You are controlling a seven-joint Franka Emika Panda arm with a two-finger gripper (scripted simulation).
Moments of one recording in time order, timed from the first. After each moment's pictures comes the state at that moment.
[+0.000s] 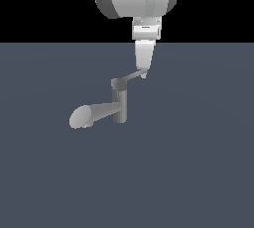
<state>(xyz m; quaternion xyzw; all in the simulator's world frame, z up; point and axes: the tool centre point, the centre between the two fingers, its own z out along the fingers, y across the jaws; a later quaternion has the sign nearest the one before) 0.048 -0.060 0.182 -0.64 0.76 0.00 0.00</state>
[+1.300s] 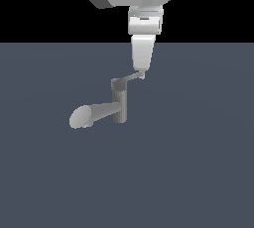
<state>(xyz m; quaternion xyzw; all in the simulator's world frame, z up) -0.005 -0.048 0.196 -0.65 0.76 -0.01 0.01</state>
